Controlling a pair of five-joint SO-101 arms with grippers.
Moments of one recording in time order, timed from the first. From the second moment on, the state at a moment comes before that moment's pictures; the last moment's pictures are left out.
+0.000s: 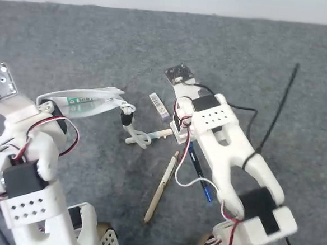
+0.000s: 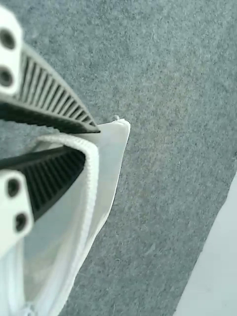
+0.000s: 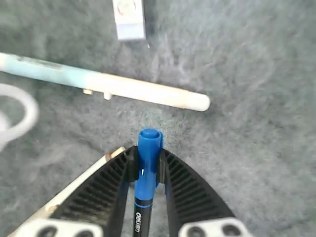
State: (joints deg) left arm -25.7 -61.8 43.7 68.5 14.7; right arm -26.7 -2.0 20.2 66.9 5.1
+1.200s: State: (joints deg) left arm -25.8 -61.8 45.0 66.2 14.9; right arm -44.7 -48.7 20.3 79.6 -4.0
